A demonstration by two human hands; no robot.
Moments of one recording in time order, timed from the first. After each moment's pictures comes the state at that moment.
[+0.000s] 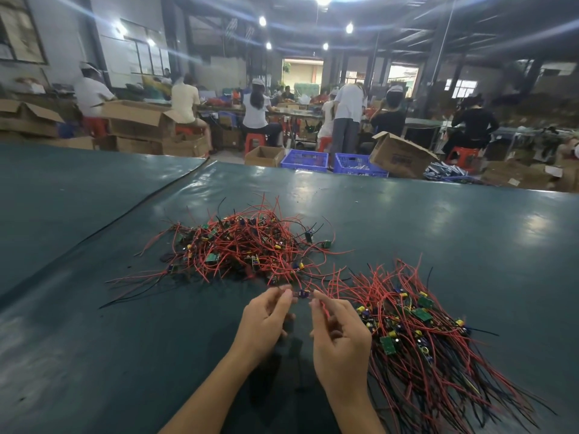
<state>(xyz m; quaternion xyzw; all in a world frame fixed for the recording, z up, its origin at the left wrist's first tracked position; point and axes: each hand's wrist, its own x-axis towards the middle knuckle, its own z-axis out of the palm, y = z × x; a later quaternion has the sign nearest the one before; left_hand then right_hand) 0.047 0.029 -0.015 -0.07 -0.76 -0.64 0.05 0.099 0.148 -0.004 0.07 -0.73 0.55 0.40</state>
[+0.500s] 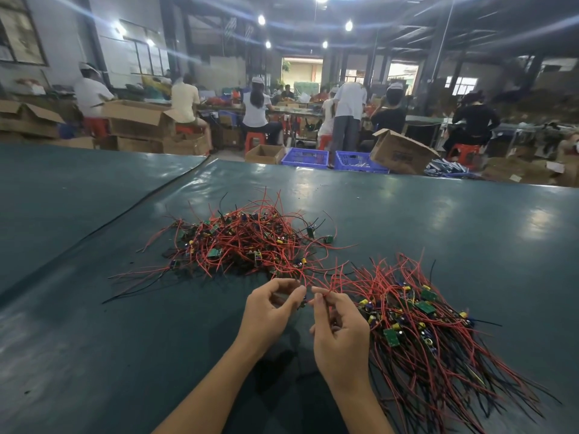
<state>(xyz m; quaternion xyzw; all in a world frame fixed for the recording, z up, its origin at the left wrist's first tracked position) 0.042 0.030 -0.017 -0.10 -0.76 -0.64 0.10 0.103 0.147 -0.007 0.05 -0.75 0.56 0.34</state>
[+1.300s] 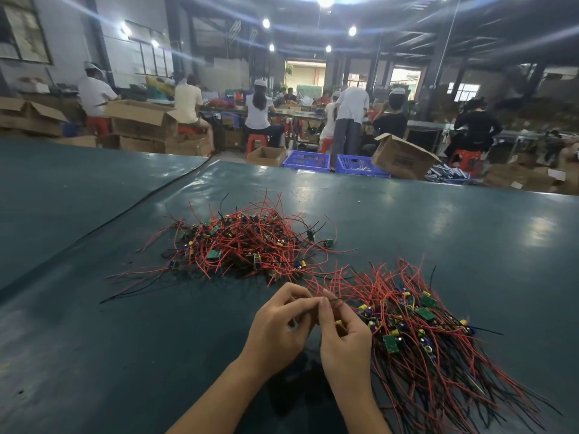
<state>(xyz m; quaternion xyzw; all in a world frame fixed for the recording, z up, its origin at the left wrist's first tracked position) 0.059 0.039 -0.019 -0.32 -0.78 -0.45 0.29 0.103 0.151 -0.009 -0.04 -0.69 0.69 0.23</state>
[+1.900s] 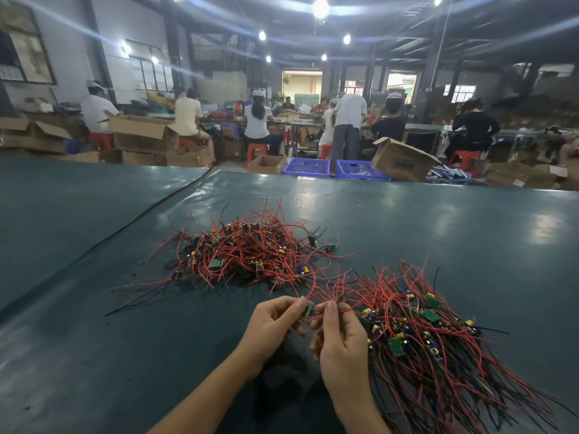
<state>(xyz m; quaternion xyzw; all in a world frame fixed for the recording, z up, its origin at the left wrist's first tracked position) 0.057 0.026 -0.005 -0.15 -0.69 -0.71 -0.03 0.111 0.138 0.005 -0.02 -0.64 0.74 0.21</state>
